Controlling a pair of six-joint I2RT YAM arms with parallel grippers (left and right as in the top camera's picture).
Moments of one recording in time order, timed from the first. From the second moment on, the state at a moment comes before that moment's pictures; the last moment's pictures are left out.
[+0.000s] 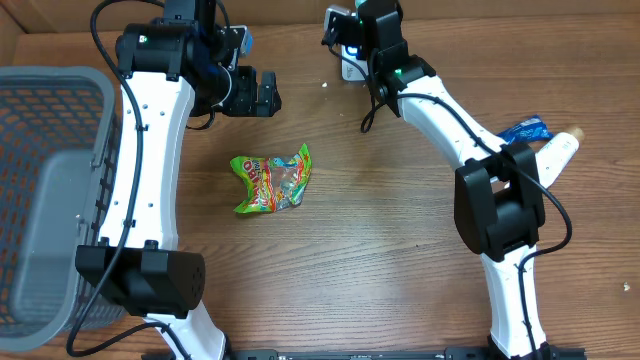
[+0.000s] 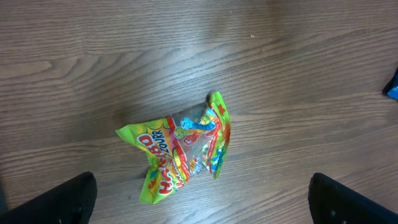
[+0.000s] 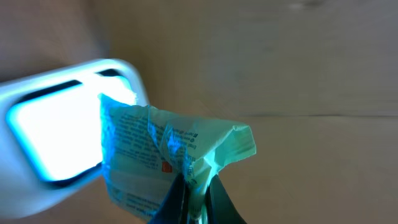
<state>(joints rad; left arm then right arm) -0.09 1.90 2.09 -1.42 0.20 -0.05 0.42 2.31 1.96 -0.14 0.34 -1.15</state>
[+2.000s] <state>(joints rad) -0.09 1.90 2.09 -1.42 0.20 -0.05 -0.17 1.74 1.58 -0.96 -0.51 0.35</state>
